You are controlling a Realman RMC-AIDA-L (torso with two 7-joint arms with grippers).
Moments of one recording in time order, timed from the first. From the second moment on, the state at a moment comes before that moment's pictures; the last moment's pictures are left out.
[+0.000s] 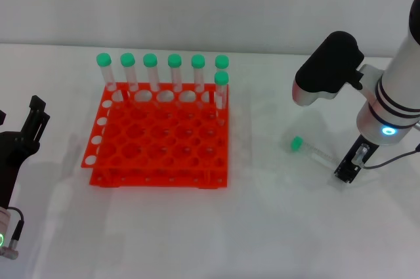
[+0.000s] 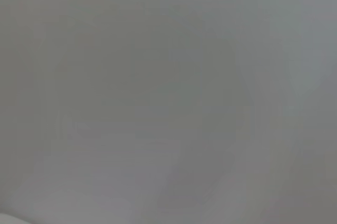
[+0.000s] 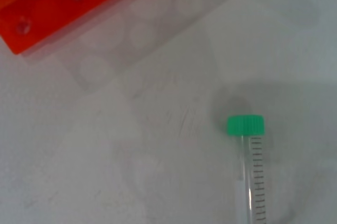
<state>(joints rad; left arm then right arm) -0.29 -2.09 -0.59 -0.24 -1.20 -1.33 2.74 0.99 2.02 -1.67 -0.83 0.48 1.31 -0.44</state>
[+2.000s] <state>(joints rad) -0.43 -2.06 -0.59 -0.15 -0.40 -1.65 2.57 0.40 2.03 -1.15 -0.10 2.19 1.49 -2.55</state>
